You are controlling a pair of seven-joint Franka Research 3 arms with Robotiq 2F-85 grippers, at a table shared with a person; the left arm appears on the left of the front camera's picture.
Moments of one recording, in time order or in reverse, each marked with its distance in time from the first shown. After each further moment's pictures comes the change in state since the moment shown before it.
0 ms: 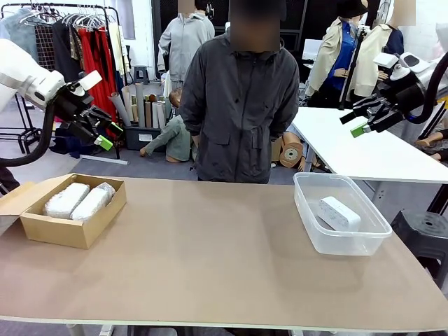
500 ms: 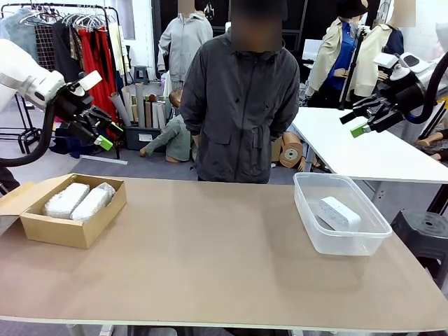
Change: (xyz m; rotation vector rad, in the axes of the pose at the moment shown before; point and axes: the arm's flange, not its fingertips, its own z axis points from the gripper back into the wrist) left arm 0.000 0.000 0.000 0.000 0.000 0.000; right arm 0.000 0.000 0.000 0.000 0.000 0.000
